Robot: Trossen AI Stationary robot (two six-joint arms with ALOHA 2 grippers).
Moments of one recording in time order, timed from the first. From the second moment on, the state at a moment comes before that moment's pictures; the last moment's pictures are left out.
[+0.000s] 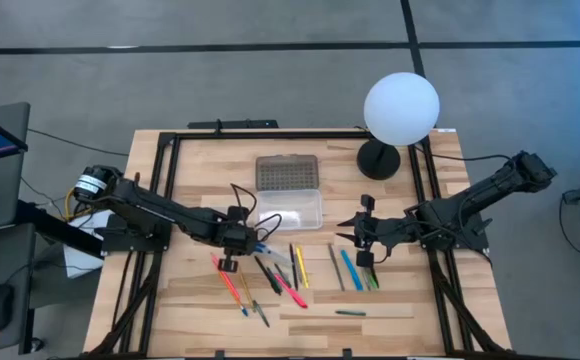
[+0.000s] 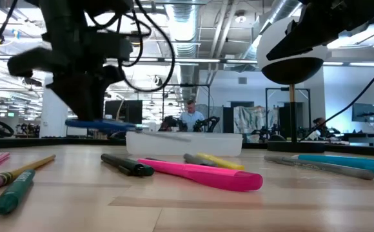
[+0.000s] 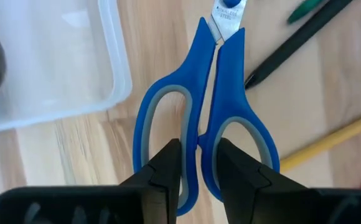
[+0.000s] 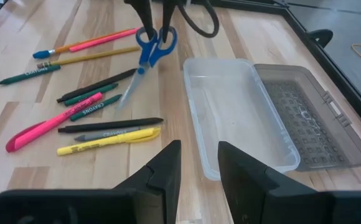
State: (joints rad) left arm -0.25 1.53 0.91 -0.65 -0.20 -0.04; right arm 0.39 1.12 0.65 -0.17 0.47 0.11
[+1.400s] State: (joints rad) left arm 0.02 1.67 0.99 -0.40 -0.34 -0.20; right arm 0.39 1.12 0.65 -0.21 0.47 0.18
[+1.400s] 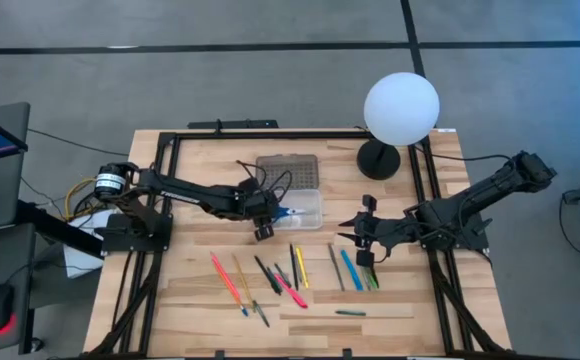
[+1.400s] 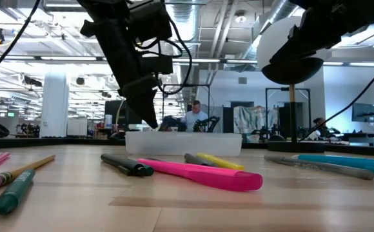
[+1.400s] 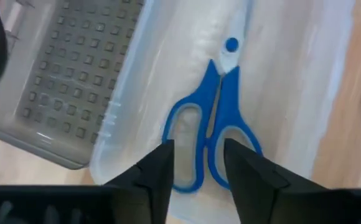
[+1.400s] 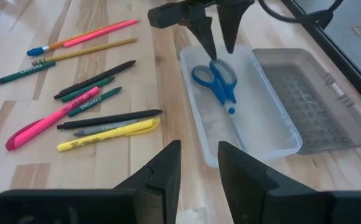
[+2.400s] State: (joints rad) left arm -0.12 1.67 1.08 -0.60 -0.39 -0.07; right arm 0.61 1.32 0.62 -0.64 0.36 1.35
